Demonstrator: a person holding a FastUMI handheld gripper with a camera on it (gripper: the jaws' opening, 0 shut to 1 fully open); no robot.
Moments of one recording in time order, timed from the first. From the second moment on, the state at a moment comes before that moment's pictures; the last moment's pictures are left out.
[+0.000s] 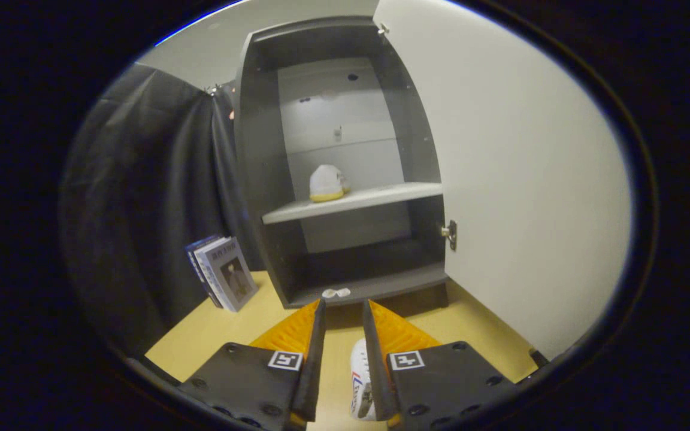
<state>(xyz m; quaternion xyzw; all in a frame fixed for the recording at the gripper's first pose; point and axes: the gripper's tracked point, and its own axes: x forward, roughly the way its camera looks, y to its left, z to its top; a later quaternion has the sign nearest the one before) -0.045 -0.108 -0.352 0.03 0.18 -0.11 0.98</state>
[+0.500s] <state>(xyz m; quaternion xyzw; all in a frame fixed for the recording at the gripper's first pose) -0.087 -0.127 -0.496 0.04 0.33 -0.13 0.94</state>
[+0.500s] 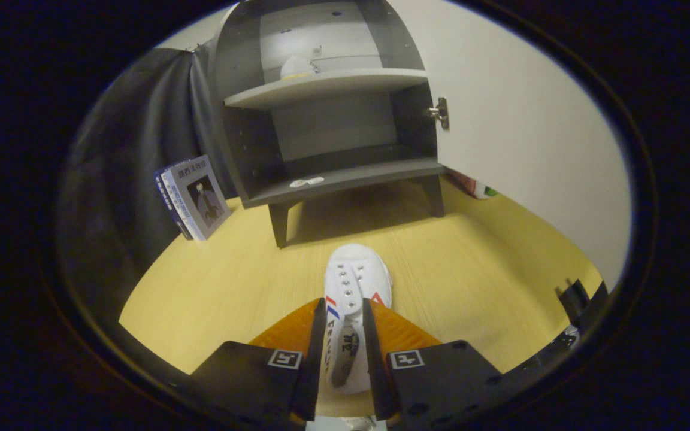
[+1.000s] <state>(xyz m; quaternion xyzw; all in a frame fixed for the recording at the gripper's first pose) -0.077 -0.119 -0.548 0.03 0.37 -0.11 0.92</state>
